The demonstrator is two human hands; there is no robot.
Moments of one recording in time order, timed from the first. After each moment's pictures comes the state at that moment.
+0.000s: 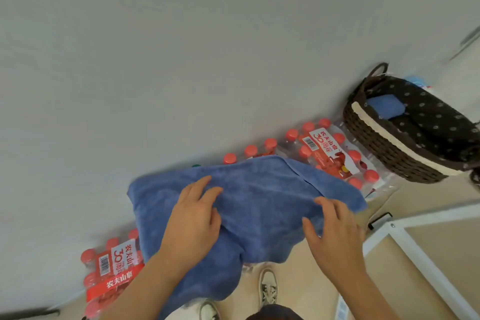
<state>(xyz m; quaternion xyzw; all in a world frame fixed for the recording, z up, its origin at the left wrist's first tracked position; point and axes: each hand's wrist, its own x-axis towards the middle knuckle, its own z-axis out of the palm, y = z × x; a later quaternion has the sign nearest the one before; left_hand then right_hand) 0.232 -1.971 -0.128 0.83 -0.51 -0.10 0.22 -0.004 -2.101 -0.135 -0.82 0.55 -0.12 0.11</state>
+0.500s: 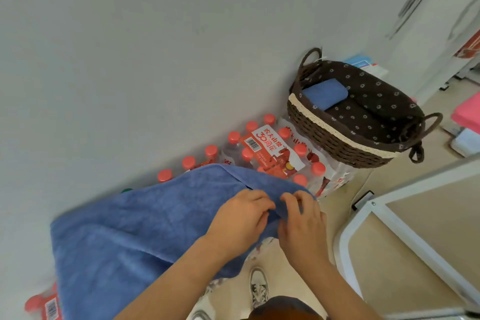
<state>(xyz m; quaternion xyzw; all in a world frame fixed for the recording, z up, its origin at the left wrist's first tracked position) 0.103 -2.118 -0.128 0.65 -0.71 -0.16 0.21 -0.052 -2.159 -0.167 -0.84 0.51 -0.19 0.06</state>
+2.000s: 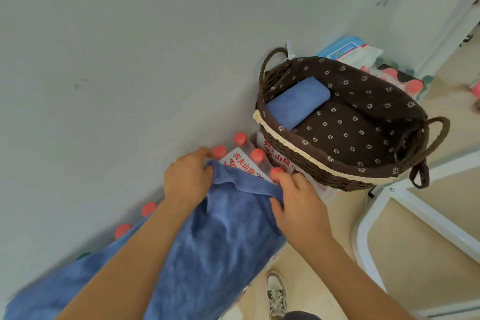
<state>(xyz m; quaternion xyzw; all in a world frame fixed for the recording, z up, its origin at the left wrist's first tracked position) 0.164 -2.273 -0.110 0.86 -0.50 -0.09 0.09 -0.054 -2.288 -0.138 -0.81 0.53 -0.13 0.22</state>
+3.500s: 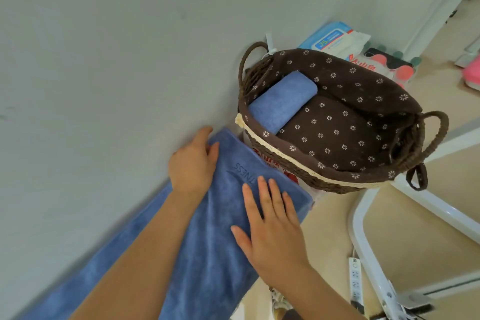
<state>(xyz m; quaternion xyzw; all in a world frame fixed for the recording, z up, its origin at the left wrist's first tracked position) 0.153 -2.332 -0.135 0.82 -0.54 -0.04 0.19 -0.033 -2.260 -0.166 -0.86 0.49 -0.07 0.13</state>
